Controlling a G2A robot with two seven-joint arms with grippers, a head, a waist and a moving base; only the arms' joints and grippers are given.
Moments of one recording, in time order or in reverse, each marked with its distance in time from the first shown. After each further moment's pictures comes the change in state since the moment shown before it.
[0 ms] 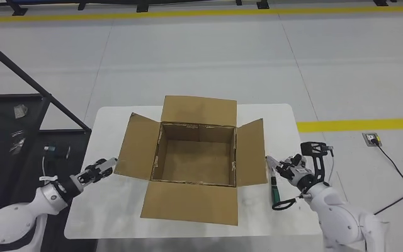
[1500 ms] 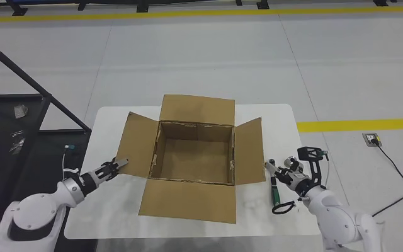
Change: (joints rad) left arm -0.048 0.022 0.145 0.029 0.067 0.183 0.132; right arm -0.015 0.043 -0.015 0.048 0.048 0.016 -0.005
